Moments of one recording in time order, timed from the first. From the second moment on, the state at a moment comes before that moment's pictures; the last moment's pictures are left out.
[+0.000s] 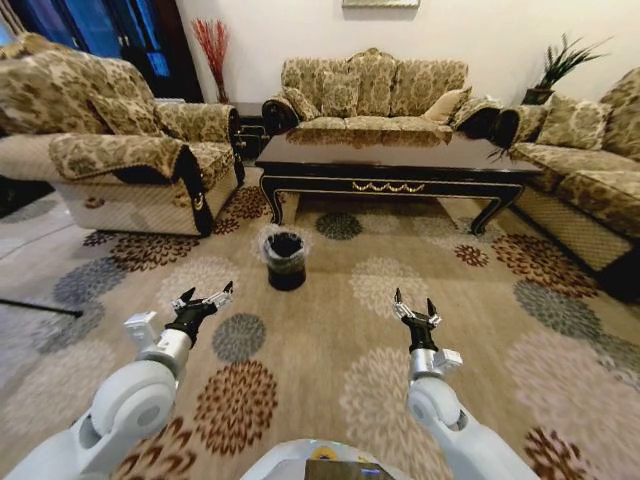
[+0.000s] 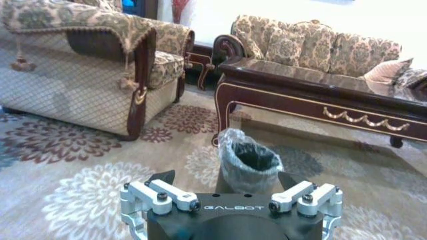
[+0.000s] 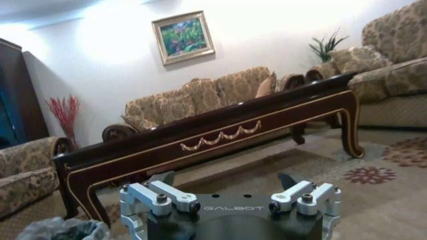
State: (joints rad) left arm 1.64 -0.76 -0.69 -2.43 -1.05 0.26 -0.64; right arm -1.33 1.02 0.18 1.92 0.60 0.36 0.56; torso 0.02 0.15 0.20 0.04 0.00
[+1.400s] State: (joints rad) left arm 1.63 -0.76 -0.66 -2.43 -1.03 0.26 -0.63; right arm -1.37 1.02 0.23 1.92 0.57 0.37 0.56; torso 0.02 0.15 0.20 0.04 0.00
